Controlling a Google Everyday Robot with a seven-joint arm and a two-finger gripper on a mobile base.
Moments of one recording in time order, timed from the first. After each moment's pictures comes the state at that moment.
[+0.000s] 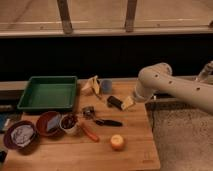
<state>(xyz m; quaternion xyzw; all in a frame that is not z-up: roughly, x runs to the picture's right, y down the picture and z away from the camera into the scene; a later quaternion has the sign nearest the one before) 0.153 0.085 0.764 -0.27 0.09 0.56 0.78</state>
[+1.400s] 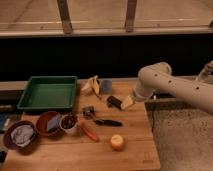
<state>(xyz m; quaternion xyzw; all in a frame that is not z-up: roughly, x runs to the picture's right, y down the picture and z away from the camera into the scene) 0.136 0.079 0.765 -0.28 0.07 0.54 0.79</state>
